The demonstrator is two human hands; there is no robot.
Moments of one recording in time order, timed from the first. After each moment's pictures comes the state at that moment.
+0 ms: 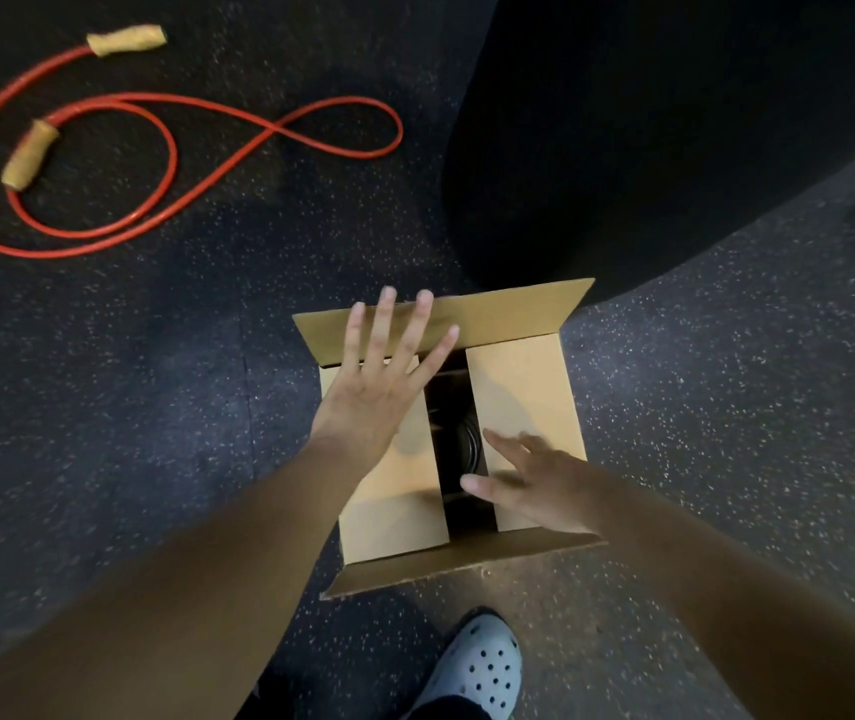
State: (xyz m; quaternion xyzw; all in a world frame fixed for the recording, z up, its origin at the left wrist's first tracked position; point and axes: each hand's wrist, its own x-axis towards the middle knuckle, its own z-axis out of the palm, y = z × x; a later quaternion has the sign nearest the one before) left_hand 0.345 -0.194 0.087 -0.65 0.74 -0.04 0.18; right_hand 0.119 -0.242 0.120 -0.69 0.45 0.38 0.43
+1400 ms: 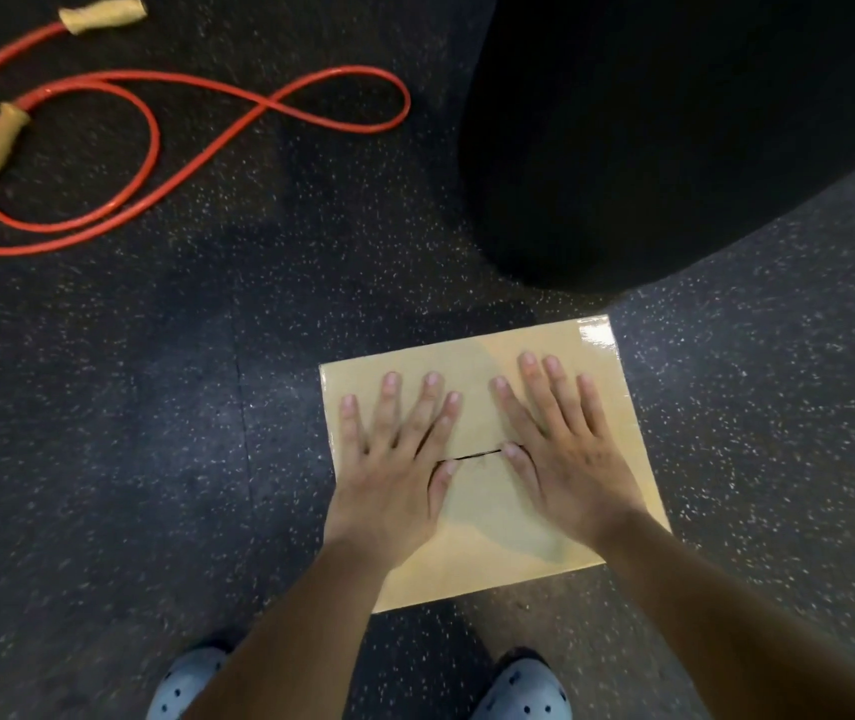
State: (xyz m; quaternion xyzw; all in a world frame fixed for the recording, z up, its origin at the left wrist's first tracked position) left_hand 0.319 -0.133 0.005 -0.71 0.69 0.12 0.07; right_hand 0.116 -0.234 0.001 -0.92 0.37 0.11 0.06
